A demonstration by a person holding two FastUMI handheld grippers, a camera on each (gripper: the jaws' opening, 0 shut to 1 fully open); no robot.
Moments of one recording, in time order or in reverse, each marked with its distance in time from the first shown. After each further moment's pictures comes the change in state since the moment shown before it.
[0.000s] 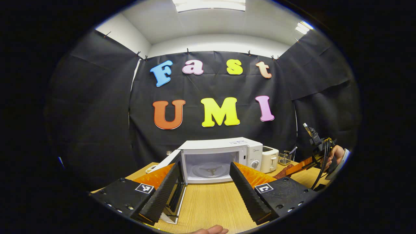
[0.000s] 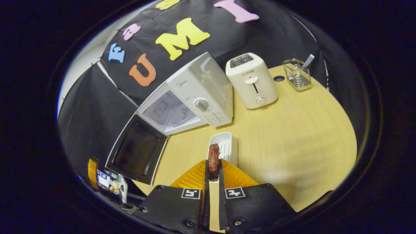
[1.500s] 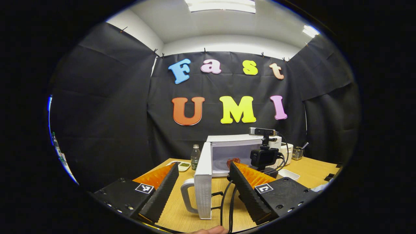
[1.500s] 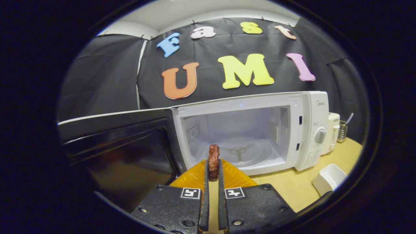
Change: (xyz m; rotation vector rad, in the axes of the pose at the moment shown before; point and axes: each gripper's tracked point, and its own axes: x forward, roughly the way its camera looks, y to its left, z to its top) left arm -0.032 0.099 -0.034 -0.012 0.026 0.070; right arm 0.242 0.261 0.029 -0.281 -0.610 -0.116
